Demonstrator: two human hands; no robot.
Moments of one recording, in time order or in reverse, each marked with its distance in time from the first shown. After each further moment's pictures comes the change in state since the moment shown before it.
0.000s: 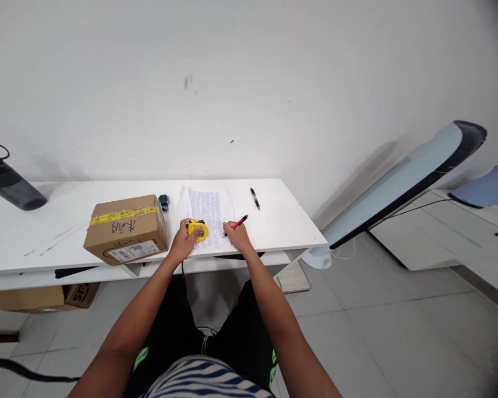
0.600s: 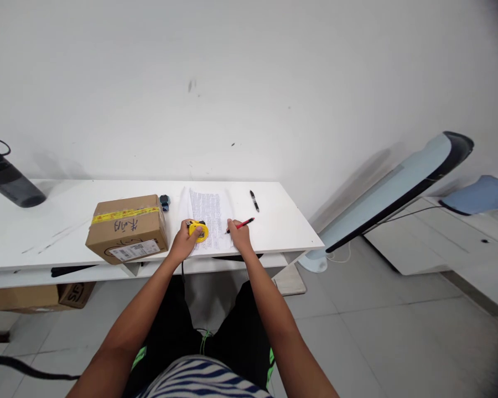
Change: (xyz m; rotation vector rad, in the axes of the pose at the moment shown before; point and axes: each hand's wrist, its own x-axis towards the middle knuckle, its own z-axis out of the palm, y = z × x) left_hand -0.001 0.001 -0.001 0.036 0.000 0.010; right_hand 0.000 0.002 -0.001 0.025 0.085 0.031
